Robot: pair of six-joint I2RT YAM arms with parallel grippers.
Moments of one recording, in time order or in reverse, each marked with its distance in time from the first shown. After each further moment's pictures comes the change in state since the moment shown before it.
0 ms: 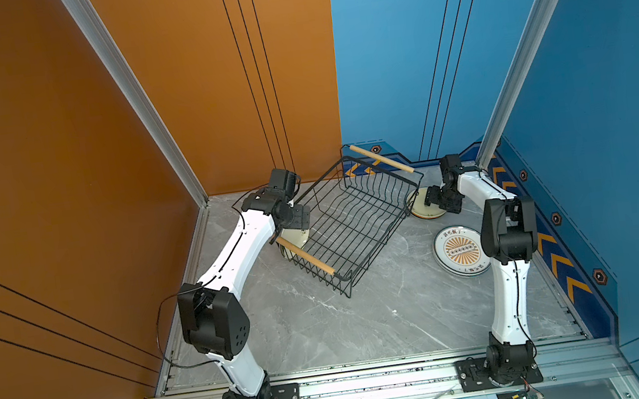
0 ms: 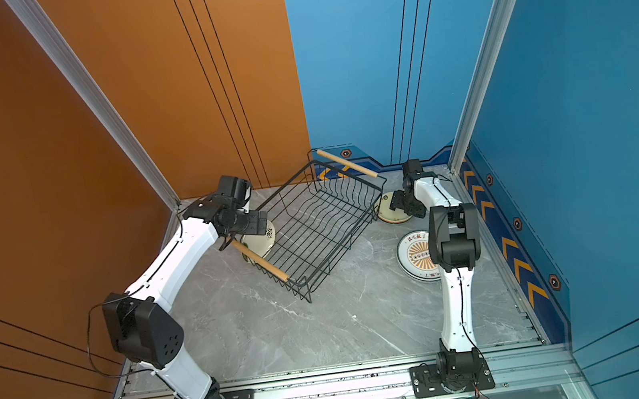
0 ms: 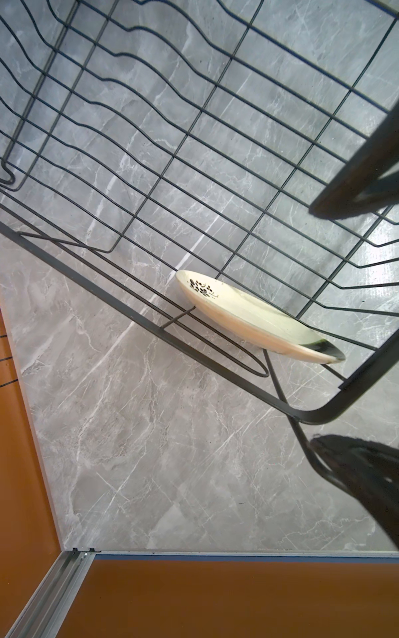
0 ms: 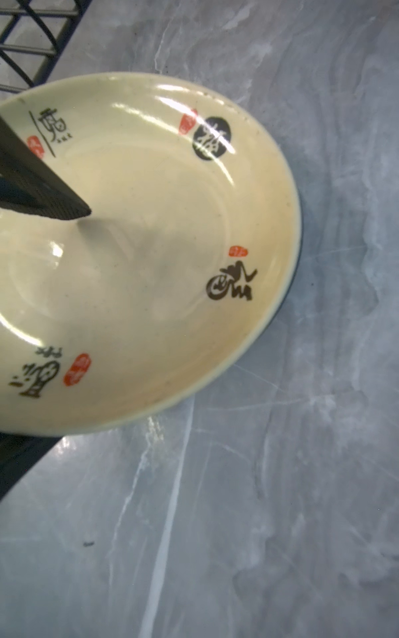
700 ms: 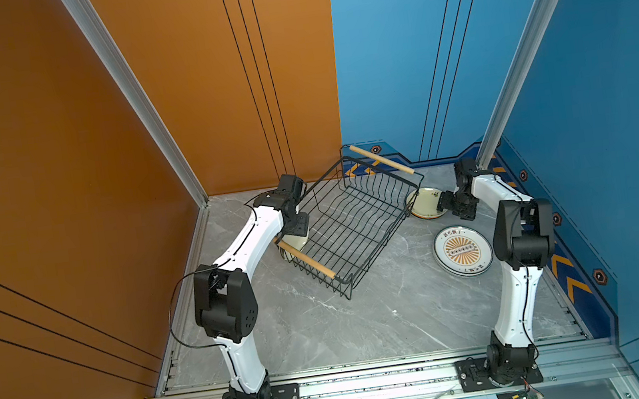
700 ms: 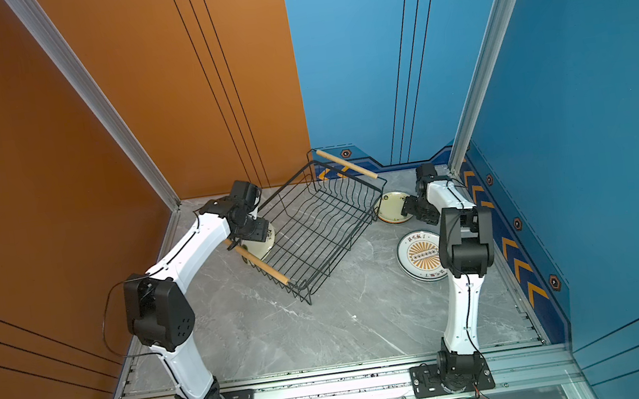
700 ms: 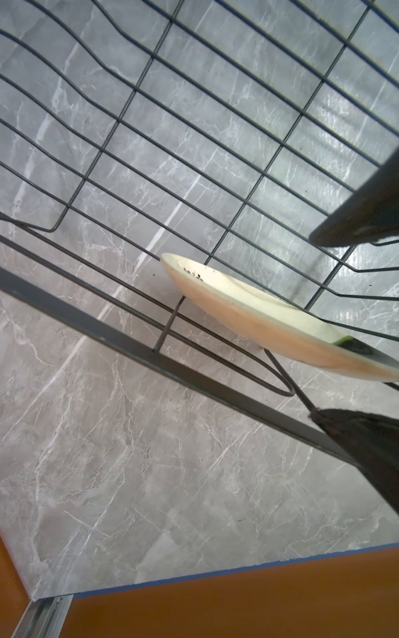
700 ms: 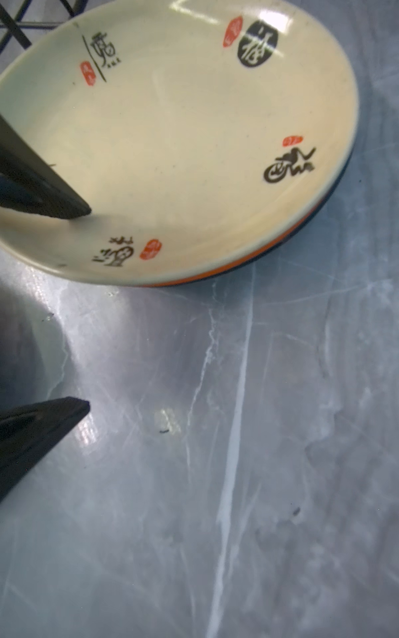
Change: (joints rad) left arm 0.011 0.129 0.013 -0.020 -0.011 0.055; right arm -0.077 -0.131 -0.182 0.011 -0.007 -0.008
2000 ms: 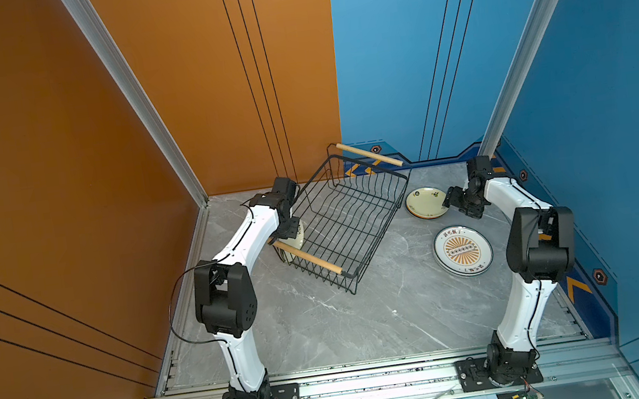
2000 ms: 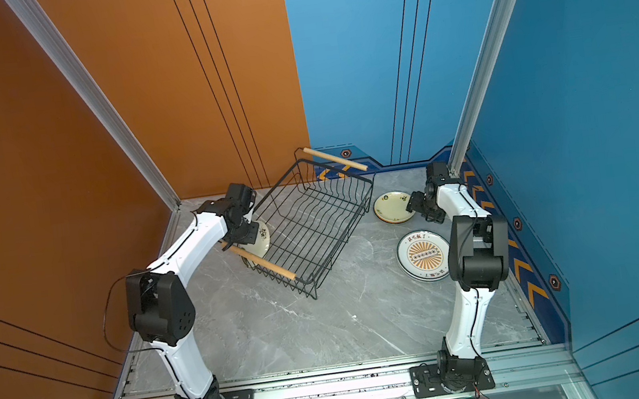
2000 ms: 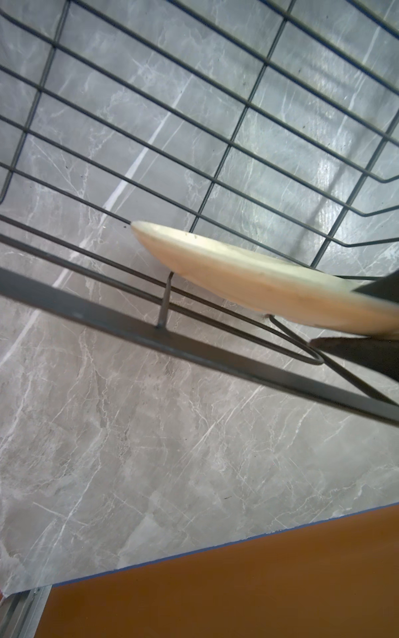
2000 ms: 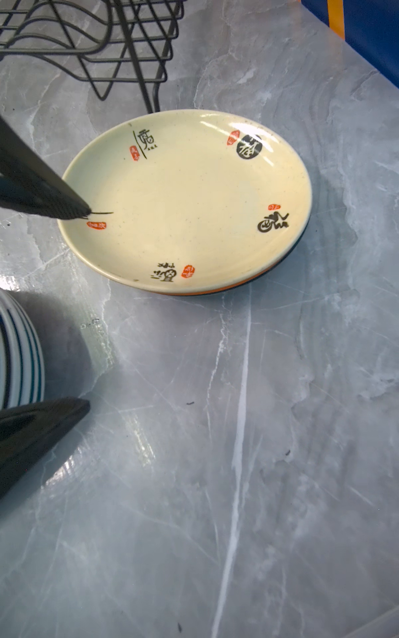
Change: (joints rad) left arm 0.047 0.027 -0.010 -0.035 -0.028 0.064; right arm -0.036 -0.161 -0.142 0.100 -0.070 0.023
